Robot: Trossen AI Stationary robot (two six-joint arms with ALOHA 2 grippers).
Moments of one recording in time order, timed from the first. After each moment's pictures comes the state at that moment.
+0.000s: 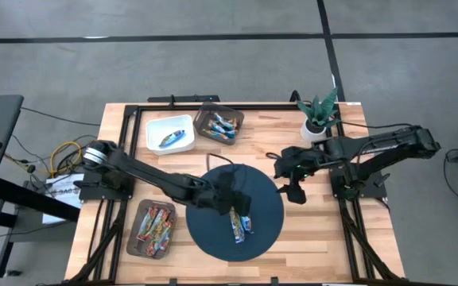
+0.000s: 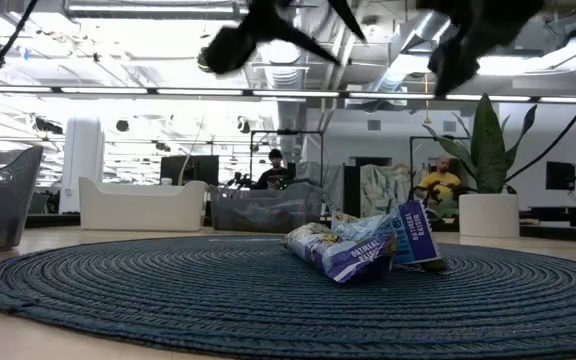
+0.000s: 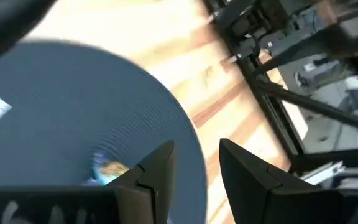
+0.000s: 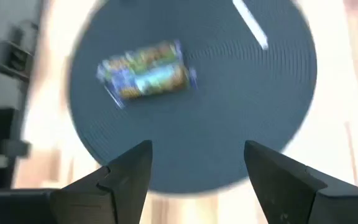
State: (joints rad) left arm -0.33 1.78 1.42 -0.34 -0.44 -1.26; right arm 0.12 1.20 0.98 -0.77 -0.13 0.13
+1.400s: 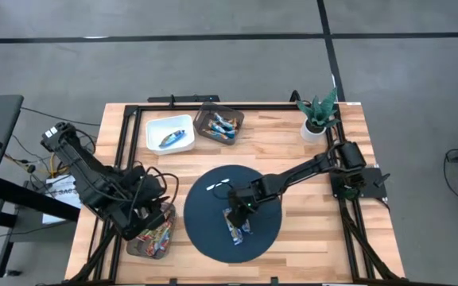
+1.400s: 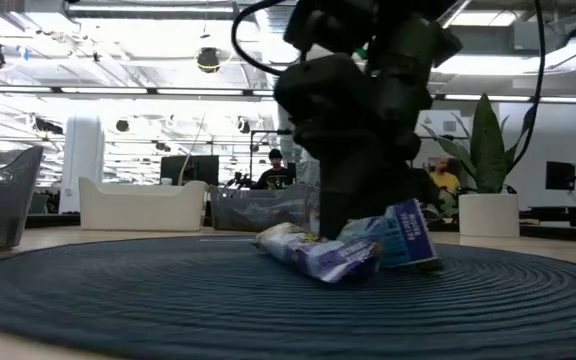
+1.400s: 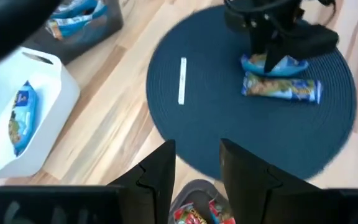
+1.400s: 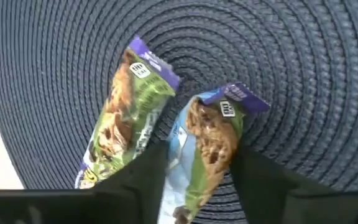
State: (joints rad) left arm -0.78 1.27 1.26 -1.31 -0.68 -1.20; right arm 0.24 2.01 1.28 -0.44 -0.14 0.94
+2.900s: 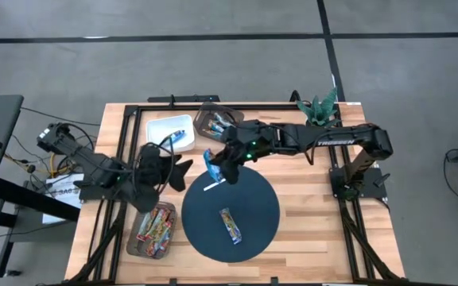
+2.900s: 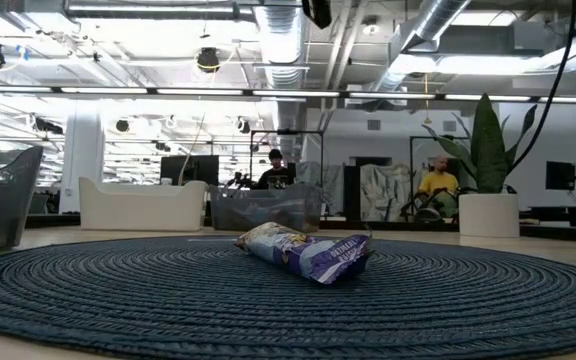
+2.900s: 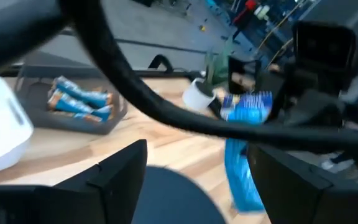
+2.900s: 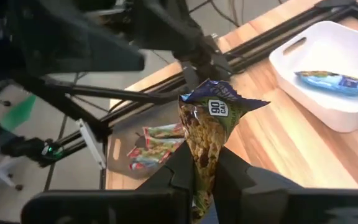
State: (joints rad) left arm -0.54 1.22 1.26 -0.84 -1.08 -1.39; right arm 0.03 1.70 1.64 -0.43 -0.08 0.45
